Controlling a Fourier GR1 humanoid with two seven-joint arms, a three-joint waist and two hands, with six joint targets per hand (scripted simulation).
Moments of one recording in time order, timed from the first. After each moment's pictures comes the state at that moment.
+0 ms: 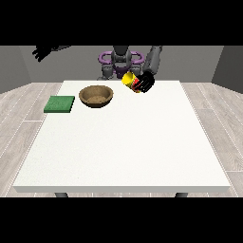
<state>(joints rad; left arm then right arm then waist) -0.49 0.07 -0.12 -0.71 -0.48 0.53 -0.35 -0.15 -0.37 -0.40 -1.38 -0.39 0.30 0.06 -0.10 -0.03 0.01</state>
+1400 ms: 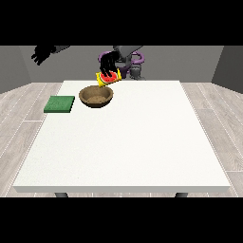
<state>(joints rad) -1.00 0.00 -0.71 -0.60 -1.30 0.15 0.64 -0.28 -0.37 -0.37 -1.12 -0.36 0.38 -0.02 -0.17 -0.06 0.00</state>
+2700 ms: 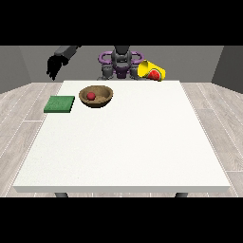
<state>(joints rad) -0.84 0.16 0.09 -1.11 -0.35 0.14 0.25 -0.18 -0.30 -0.38 -1.12 -0.31 0.22 -0.03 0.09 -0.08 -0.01</state>
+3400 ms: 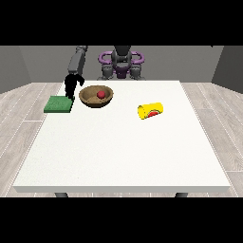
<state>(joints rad) -0.76 0.40 0.38 -1.16 0.10 -0.26 0.17 -0.22 -0.16 -0.34 -0.96 -0.26 0.14 -0.23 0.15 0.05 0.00</state>
